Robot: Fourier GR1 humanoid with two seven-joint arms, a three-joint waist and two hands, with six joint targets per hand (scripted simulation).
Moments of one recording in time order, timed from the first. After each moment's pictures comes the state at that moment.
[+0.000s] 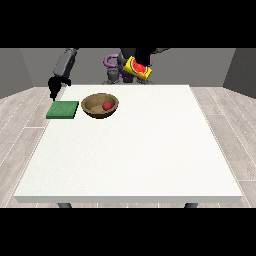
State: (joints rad) left arm -0.84 0.11 -0.46 -1.14 -1.41 0.04 0.16; right arm -0.36 -0.45 -0.35 -0.46 -0.24 0.41 -0.67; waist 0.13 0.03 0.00
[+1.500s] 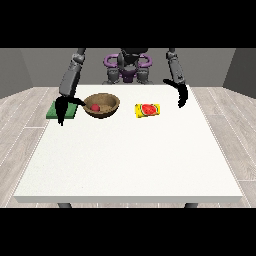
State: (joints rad) left arm -0.47 0.11 0.08 -1.09 -0.28 0.03 -0.60; right arm -0.51 -0.51 -0.45 -0.56 -0.36 0.33 -0.64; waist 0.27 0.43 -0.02
